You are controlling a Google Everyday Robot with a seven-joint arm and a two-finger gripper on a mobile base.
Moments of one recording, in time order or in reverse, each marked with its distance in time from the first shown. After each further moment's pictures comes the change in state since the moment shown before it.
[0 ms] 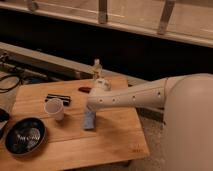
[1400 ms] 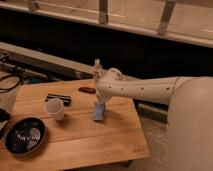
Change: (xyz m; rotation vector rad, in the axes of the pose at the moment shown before) arm 0.002 -0.061 -0.008 0.018 0.042 0.061
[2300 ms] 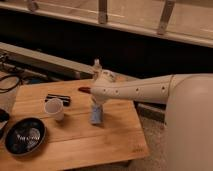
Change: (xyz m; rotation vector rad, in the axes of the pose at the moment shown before) arm 0.008 0.034 -0.008 0.016 0.034 -0.046
